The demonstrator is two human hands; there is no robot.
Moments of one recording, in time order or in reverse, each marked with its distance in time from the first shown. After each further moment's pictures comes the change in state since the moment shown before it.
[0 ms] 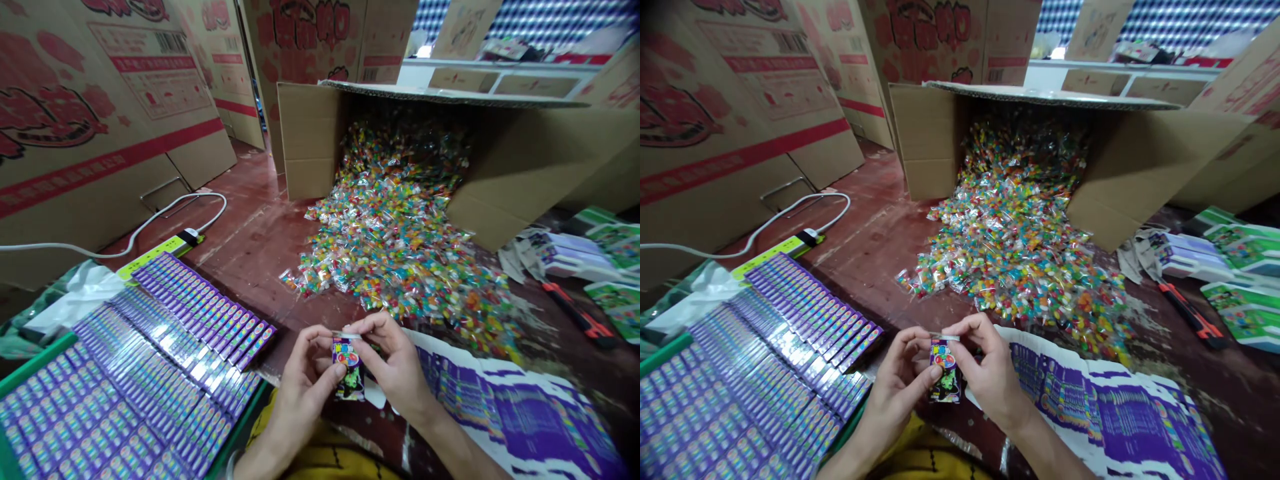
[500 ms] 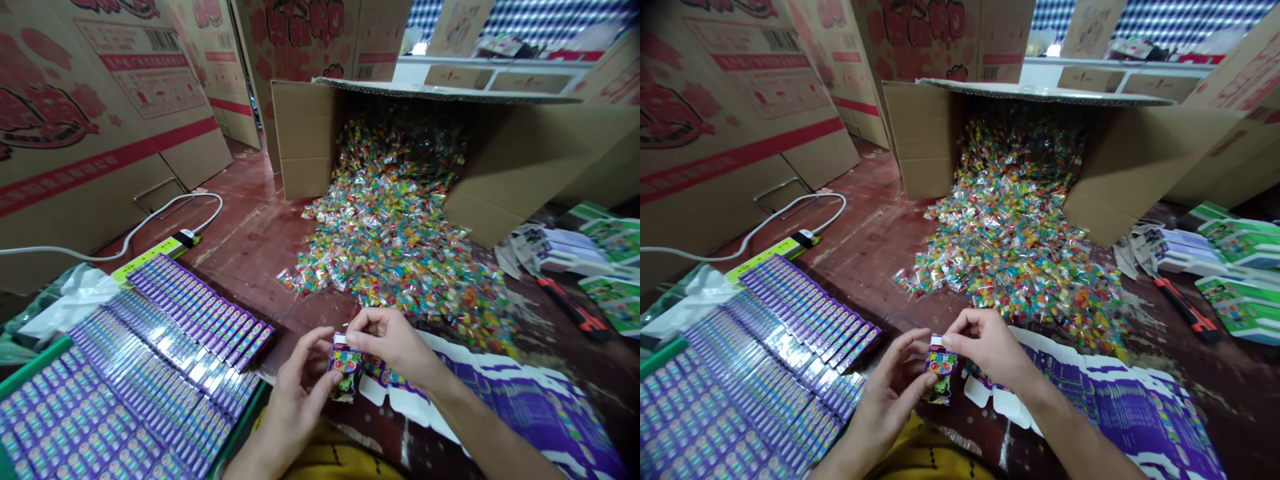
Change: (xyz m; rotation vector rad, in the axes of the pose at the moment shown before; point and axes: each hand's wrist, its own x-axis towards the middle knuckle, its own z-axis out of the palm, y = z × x) left_hand -0.007 0.000 -0.013 0.288 -0.045 0.051; right_hand 0.029 -0.014 -0.018 0.034 -0.257 0.280
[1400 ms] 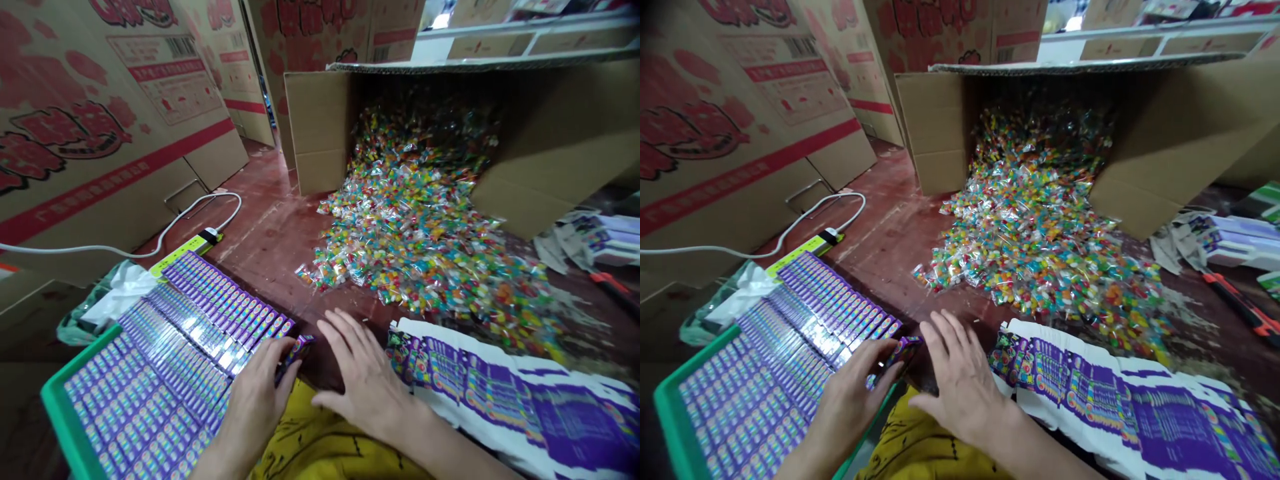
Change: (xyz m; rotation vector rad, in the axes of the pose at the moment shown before) left_hand -0.024 -0.001 -0.081 1.110 0.203 0.292; right_hand -0.009 0.032 0.076 -1.033 0.091 -0.456
